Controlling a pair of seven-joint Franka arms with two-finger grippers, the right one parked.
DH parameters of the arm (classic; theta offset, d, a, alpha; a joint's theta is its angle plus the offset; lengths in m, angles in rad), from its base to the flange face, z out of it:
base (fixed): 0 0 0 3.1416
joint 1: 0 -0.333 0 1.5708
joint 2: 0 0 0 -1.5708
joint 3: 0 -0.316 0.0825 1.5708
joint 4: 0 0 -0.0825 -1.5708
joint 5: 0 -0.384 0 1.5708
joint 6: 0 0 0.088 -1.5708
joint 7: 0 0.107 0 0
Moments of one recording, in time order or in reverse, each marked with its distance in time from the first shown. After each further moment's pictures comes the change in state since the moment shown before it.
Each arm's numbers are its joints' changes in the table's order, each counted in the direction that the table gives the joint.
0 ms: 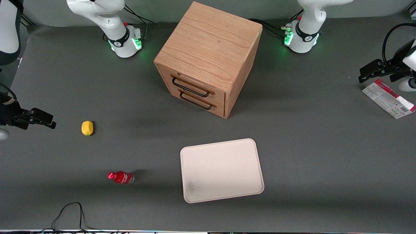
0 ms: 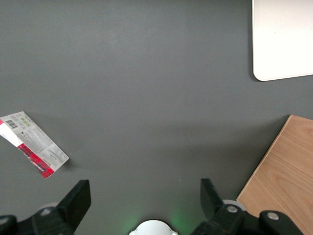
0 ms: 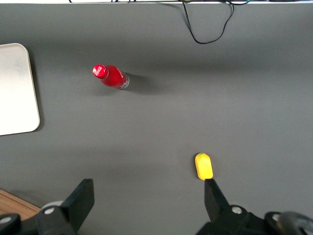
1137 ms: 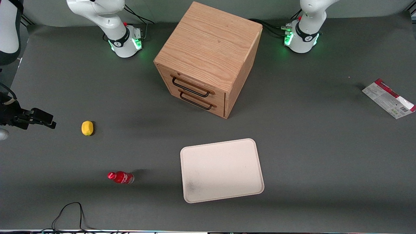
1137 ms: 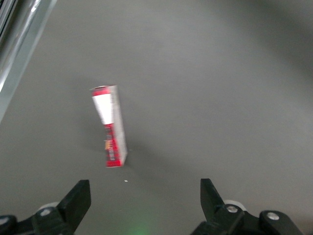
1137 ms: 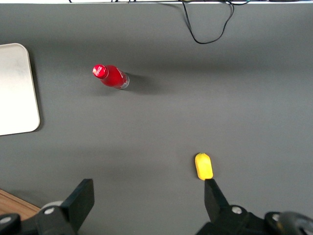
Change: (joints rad) arm -0.580 0.079 -0.027 0.022 -0.002 -0.144 0.016
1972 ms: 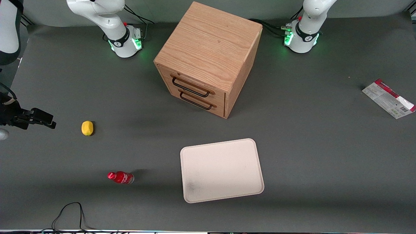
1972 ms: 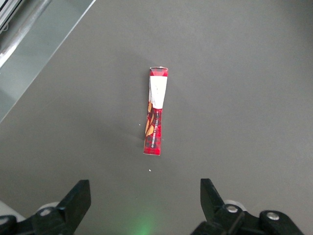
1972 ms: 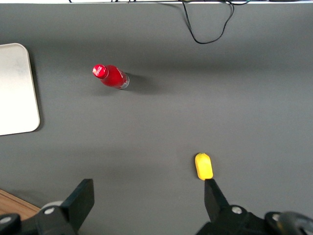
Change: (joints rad) arm -0.181 -0.077 0.020 0.142 -0.006 -0.042 -0.013
